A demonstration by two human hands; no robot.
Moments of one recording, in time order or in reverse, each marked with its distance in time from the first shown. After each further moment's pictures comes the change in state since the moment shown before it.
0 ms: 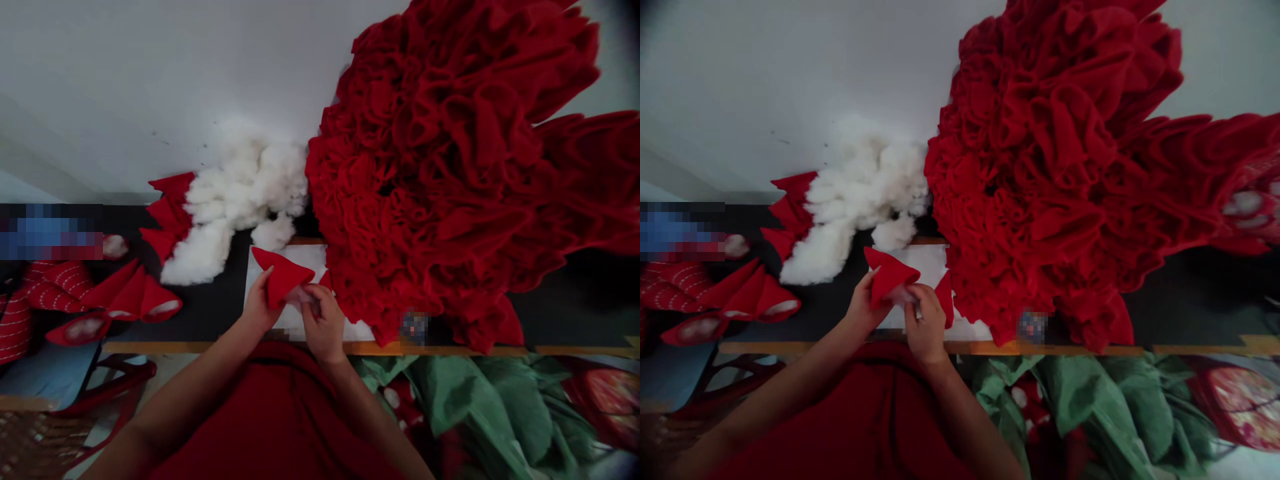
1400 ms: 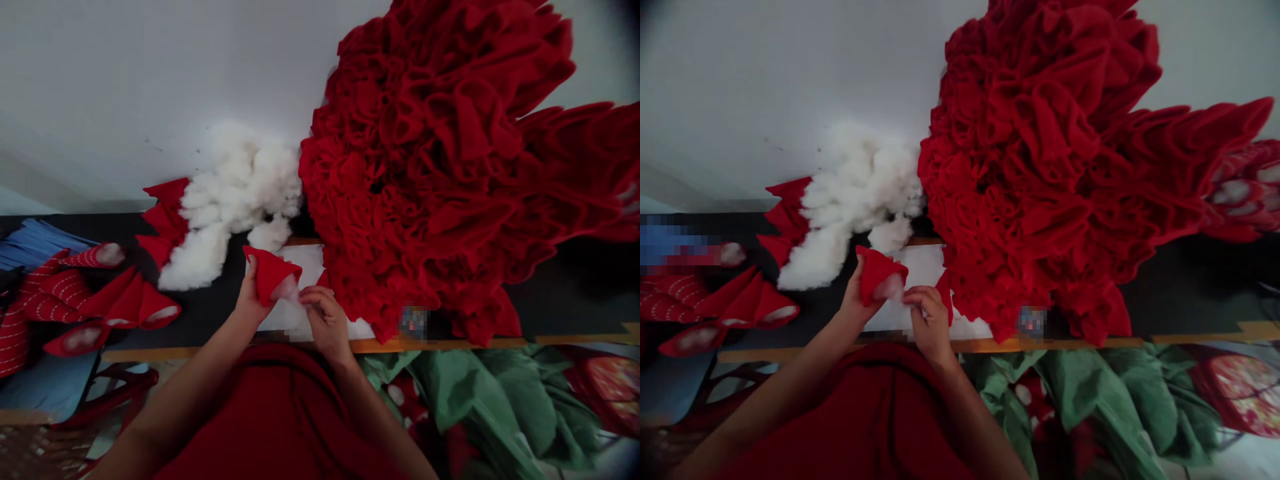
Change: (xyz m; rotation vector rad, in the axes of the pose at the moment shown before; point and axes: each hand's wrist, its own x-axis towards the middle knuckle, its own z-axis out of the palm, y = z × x) left_hand 0.012 0.014 0.003 -0.047 -0.123 0.042; right_hand 0.003 0.002 -0.015 0.225 -0.074 0.052
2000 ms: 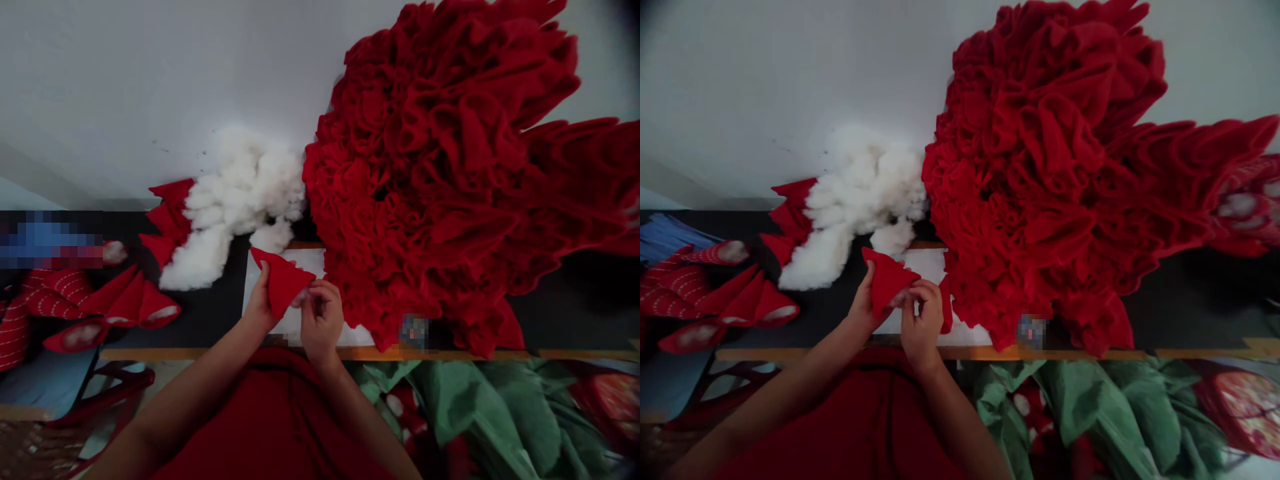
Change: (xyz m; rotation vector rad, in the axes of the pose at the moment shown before) left_hand -0.010 -0.013 0.008 0.072 -0.013 -0.090; right_hand 0.010 -0.004 0.023 -0.157 0.359 -0.173
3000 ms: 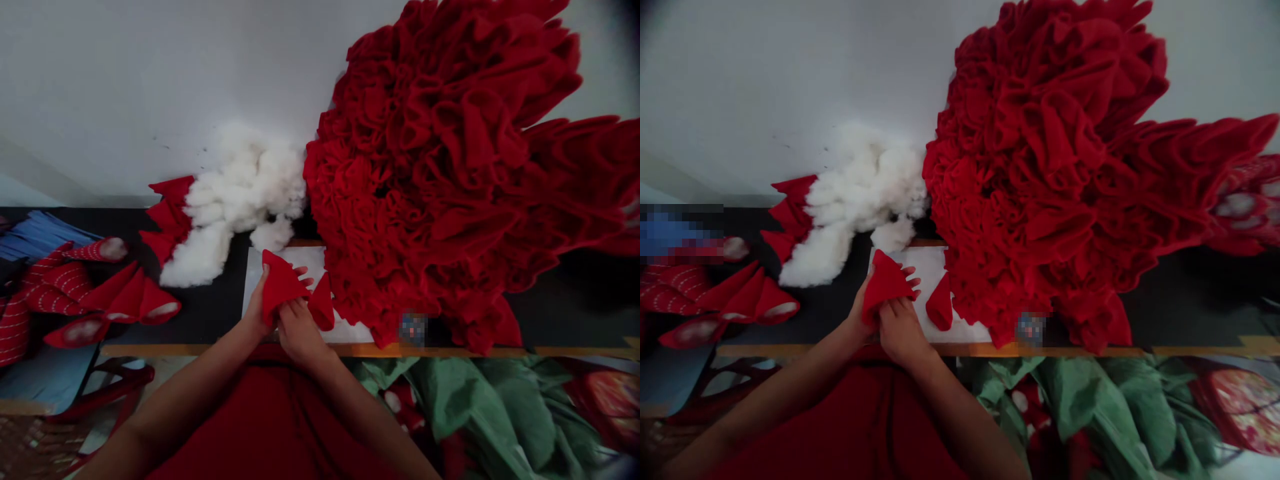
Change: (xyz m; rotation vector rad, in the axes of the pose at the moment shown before) left_hand -0.006 -0.009 -0.018 0.114 -0.200 -0.060; right_hand -0.013 0.001 0.007 -0.229 -0.734 -0.229
